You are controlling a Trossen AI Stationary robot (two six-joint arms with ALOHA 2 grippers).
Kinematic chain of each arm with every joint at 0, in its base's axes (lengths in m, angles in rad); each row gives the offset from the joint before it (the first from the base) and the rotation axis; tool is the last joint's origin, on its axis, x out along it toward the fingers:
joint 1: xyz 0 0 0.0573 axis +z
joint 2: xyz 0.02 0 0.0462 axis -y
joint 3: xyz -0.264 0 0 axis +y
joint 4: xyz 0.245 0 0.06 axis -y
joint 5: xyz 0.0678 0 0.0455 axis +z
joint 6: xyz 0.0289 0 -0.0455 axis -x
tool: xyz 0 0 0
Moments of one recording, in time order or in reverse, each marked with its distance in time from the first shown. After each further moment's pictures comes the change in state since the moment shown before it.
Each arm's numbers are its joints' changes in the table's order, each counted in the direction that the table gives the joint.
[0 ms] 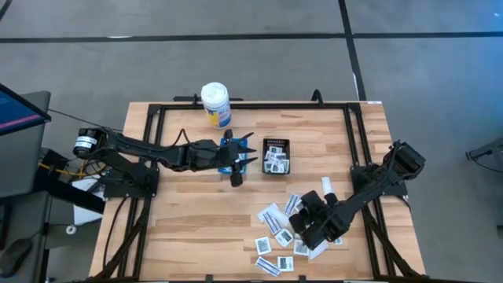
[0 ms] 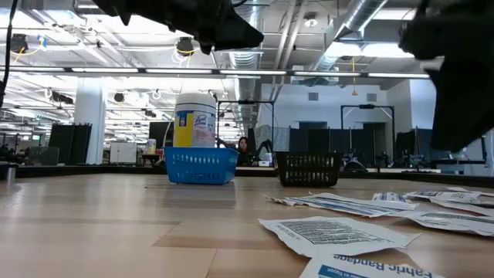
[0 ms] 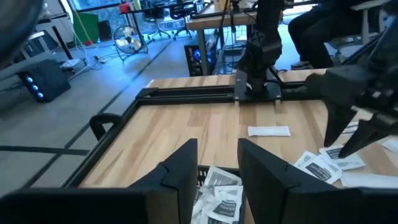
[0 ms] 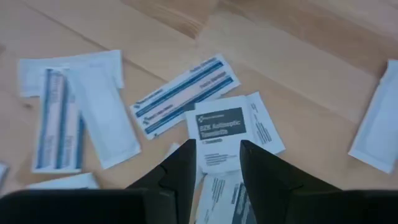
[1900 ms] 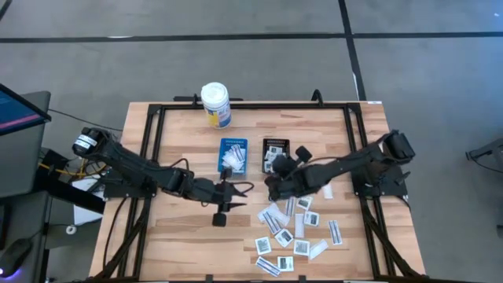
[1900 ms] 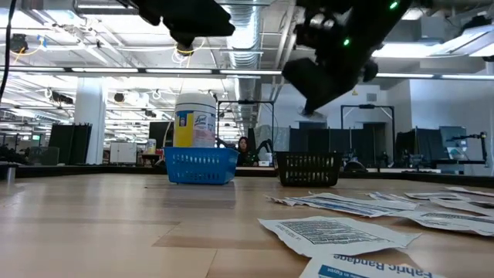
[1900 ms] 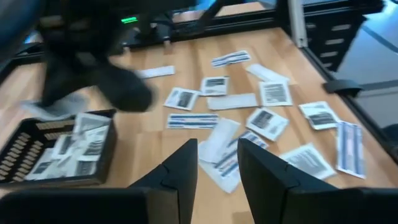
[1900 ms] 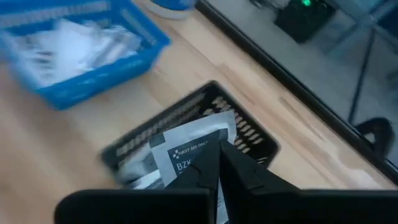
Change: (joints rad) left arm -0.329 0.000 0.000 -0.257 0.000 0.136; right arm -0.456 -0.001 -0.062 0.245 -0.489 0.945
